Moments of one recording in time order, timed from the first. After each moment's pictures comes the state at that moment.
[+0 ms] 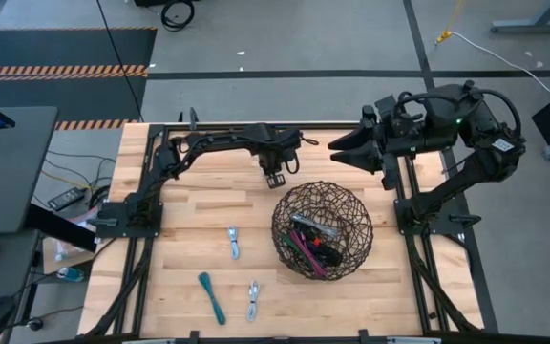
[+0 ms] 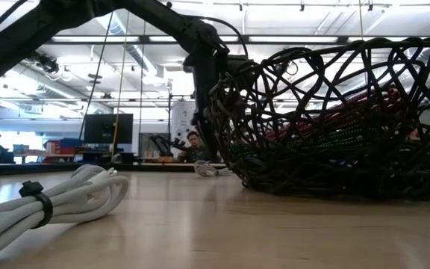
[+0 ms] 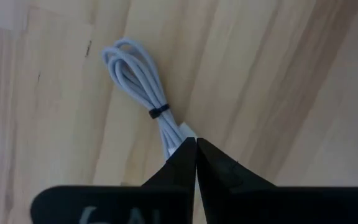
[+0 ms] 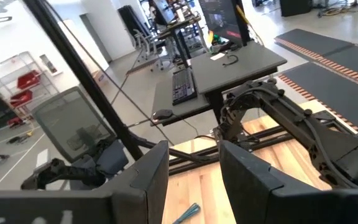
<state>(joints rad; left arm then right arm) 0.35 2.24 1.87 -1.01 -0.05 0.08 0.18 1.34 2.02 -0.83 0.09 0.41</state>
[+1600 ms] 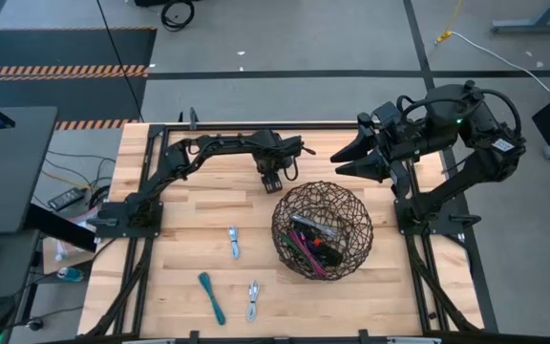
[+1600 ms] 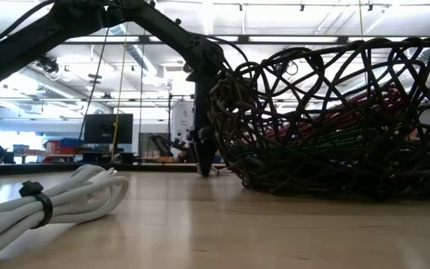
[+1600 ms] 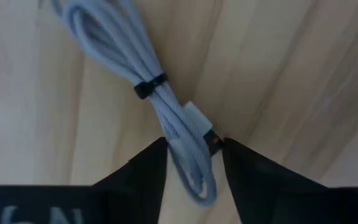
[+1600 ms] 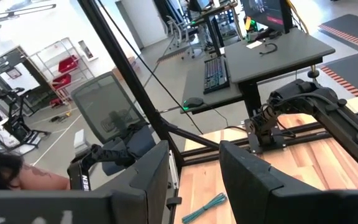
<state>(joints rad) 0.35 2.33 1.87 -1.05 -0.08 0.06 0.18 1.34 2.02 -0.82 -0.07 0.40</state>
